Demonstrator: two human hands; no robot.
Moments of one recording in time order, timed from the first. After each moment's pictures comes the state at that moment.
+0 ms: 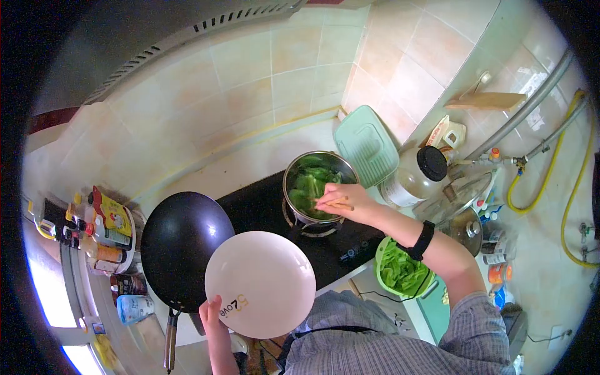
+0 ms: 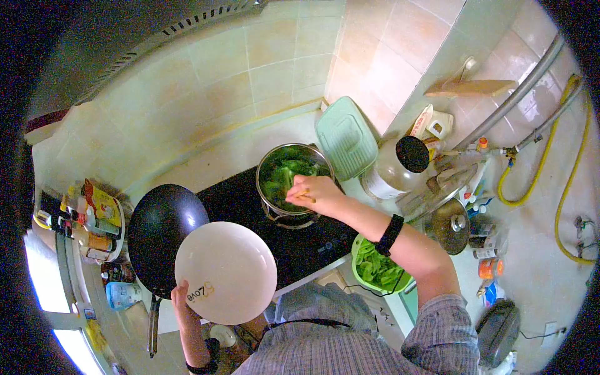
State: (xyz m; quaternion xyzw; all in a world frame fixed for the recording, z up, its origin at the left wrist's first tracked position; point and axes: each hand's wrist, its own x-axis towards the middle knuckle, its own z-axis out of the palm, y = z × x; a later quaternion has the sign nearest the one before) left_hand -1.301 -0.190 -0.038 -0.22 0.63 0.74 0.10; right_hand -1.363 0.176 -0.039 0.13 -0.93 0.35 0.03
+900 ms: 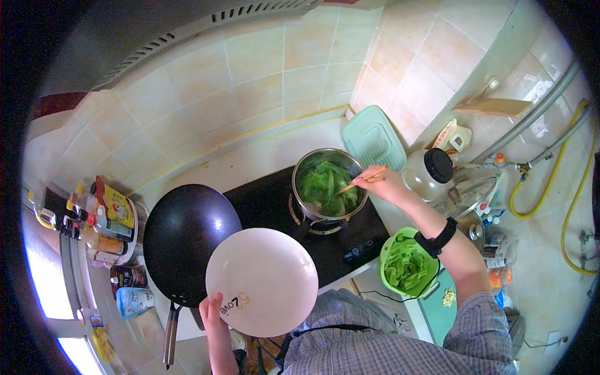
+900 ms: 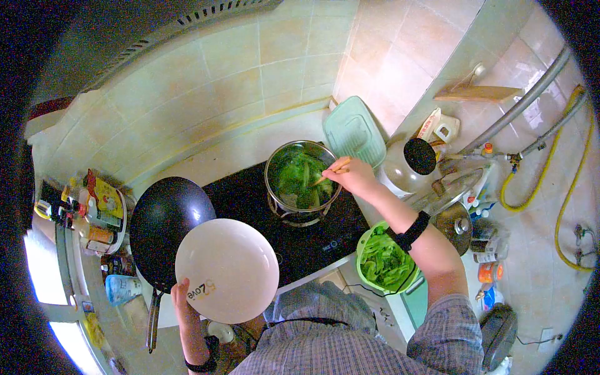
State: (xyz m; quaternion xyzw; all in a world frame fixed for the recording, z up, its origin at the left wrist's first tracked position) left_hand -1.306 -0.206 -0.039 -0.13 0.63 0.76 0.14; right_hand -1.365 0.225 -0.040 -0.06 -0.96 0.28 0.07
